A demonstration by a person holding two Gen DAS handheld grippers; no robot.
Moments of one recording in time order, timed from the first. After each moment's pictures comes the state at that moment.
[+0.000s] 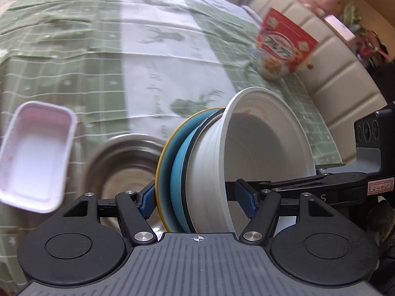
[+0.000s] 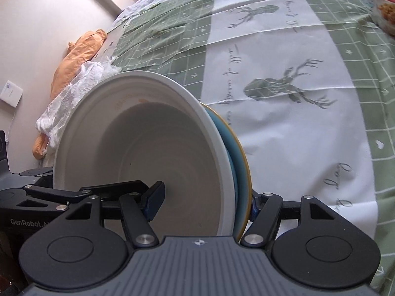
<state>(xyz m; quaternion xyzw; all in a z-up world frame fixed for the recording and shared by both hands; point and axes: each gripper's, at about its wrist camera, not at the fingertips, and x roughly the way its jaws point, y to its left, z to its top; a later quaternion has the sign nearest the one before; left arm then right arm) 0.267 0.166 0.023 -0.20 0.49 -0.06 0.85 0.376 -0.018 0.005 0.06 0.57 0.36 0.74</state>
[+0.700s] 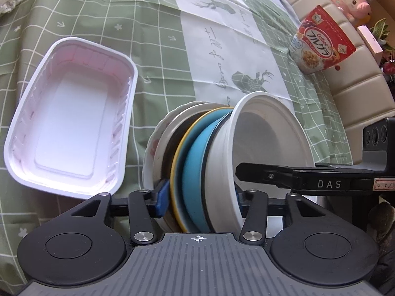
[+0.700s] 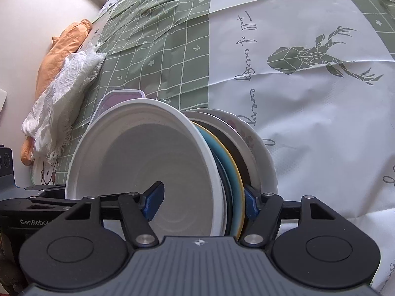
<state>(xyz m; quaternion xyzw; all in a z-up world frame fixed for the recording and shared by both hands) 0.261 0.253 -0.052 -0.26 0.54 -0.06 0.80 0.374 0.034 -0.048 0.08 0.59 0.32 0.74</state>
